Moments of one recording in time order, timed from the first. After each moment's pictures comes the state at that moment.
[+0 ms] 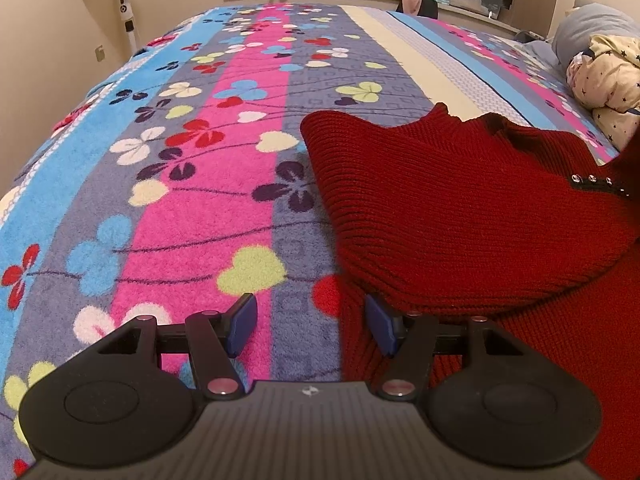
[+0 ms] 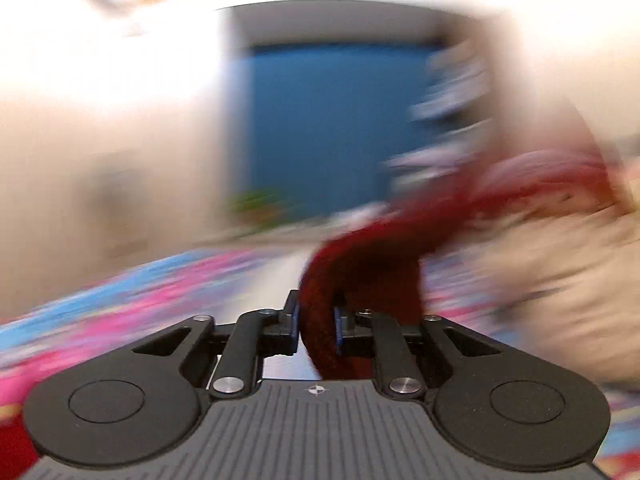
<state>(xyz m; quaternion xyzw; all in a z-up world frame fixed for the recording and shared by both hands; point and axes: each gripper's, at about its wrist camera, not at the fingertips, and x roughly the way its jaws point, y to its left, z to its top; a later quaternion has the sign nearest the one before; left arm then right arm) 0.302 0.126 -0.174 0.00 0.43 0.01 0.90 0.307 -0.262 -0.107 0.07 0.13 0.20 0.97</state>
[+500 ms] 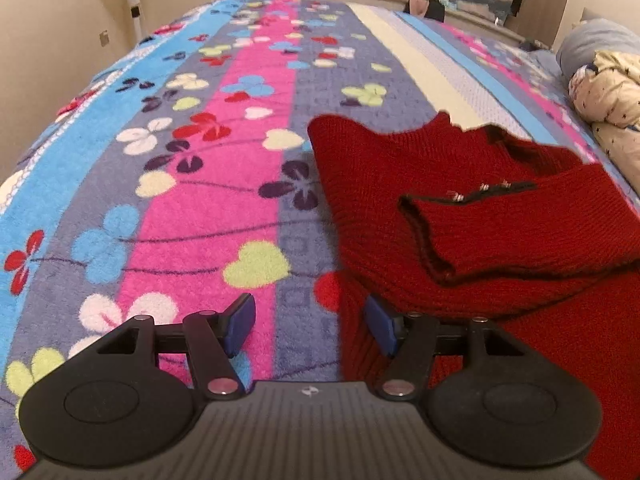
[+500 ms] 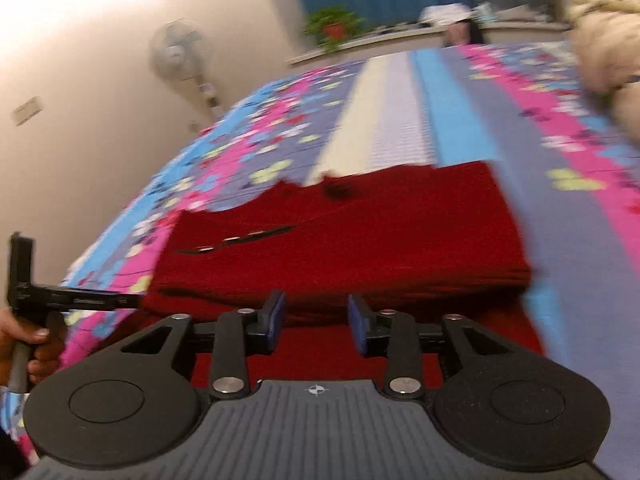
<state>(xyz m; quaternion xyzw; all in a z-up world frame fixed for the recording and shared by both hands) 0.294 0.133 -0.160 -0.03 0.43 0.01 0.90 0.233 -0.294 -0.112 0.12 0.36 0.17 0.91</state>
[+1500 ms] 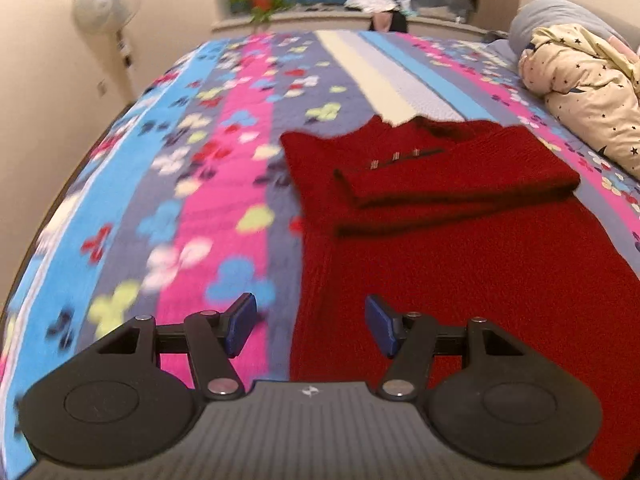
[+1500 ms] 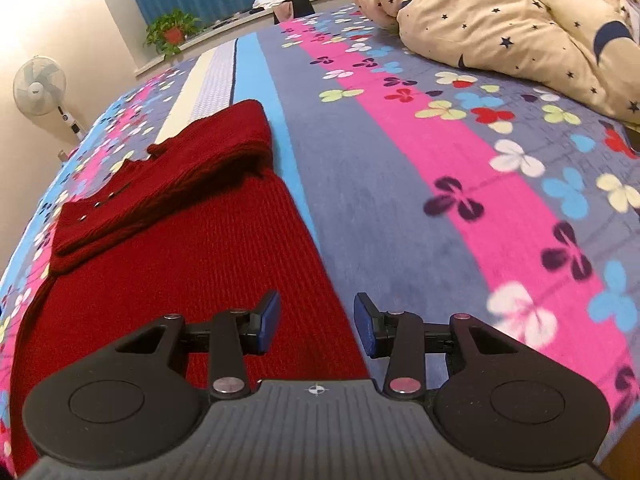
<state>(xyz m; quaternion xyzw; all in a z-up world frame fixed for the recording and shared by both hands) 0.136 0.088 -0.088 0.04 0.41 0.00 0.91 0.073 -0.389 -0.135 0.17 0.41 -0.01 0.90</state>
